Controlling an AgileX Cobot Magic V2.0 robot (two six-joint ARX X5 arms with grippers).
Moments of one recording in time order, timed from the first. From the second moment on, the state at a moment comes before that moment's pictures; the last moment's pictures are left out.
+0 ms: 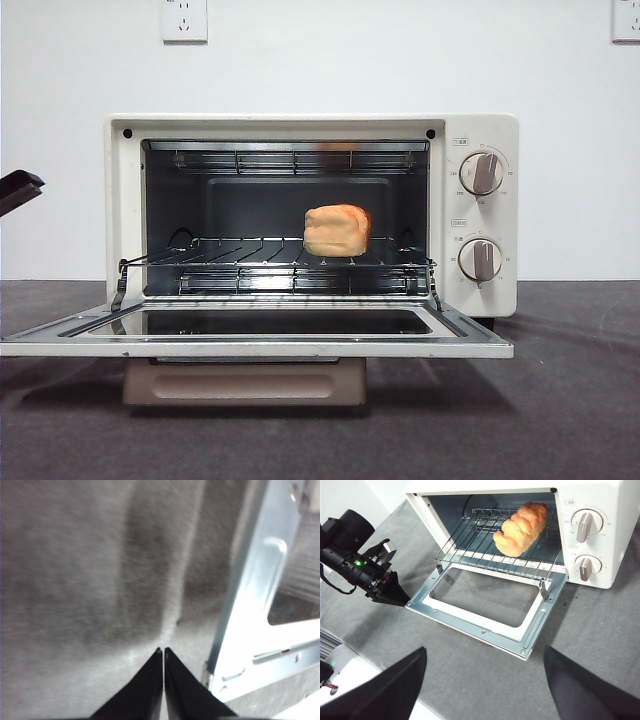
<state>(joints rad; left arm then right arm) -0.06 1.44 0.72 -0.68 0.54 -0.27 0.90 0.39 0.80 -0.86 0.11 0.50</state>
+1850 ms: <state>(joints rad) -0.02 1.33 0.78 -0.07 0.95 -0.65 0.90 0.39 0.80 -0.84 0.13 0.49</state>
